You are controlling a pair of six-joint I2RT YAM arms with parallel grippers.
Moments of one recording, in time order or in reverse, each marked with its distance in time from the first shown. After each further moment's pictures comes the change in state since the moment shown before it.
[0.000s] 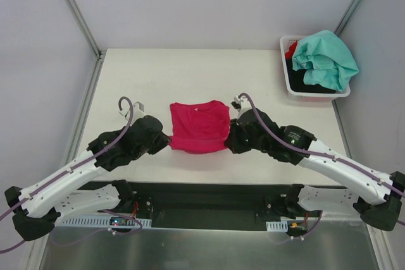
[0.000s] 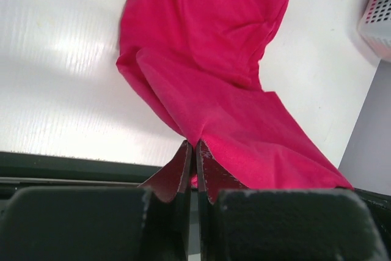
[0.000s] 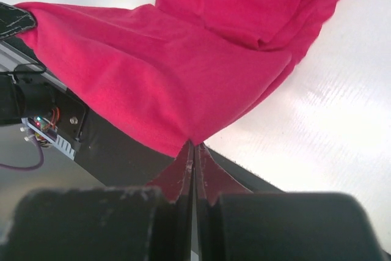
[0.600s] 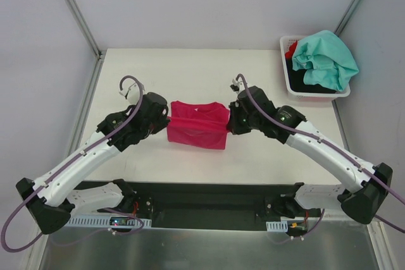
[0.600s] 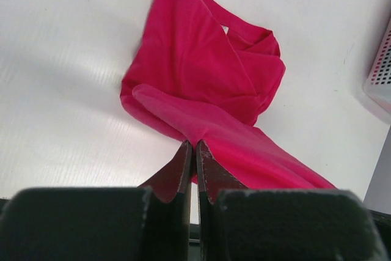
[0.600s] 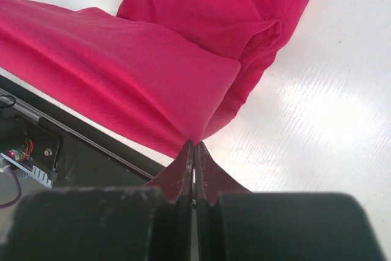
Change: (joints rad) left arm 0.148 0.200 0.202 0.013 -0.109 0.163; right arm -0.213 0.185 0.148 -0.007 -0.090 -0.159
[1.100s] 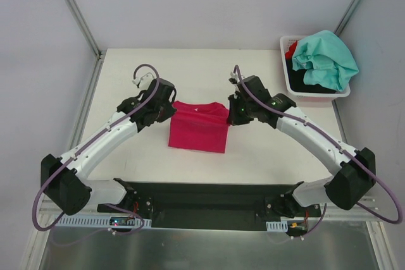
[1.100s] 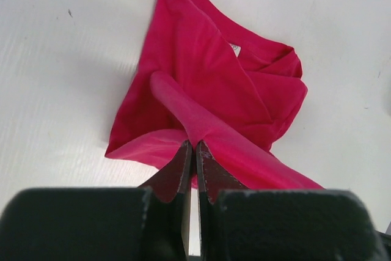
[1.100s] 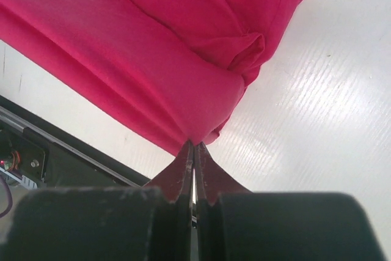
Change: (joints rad) left arm 0.167 0.227 0.011 0.176 0.137 0.137; right arm -0.140 0.153 0.042 0.035 -0.124 -0.083
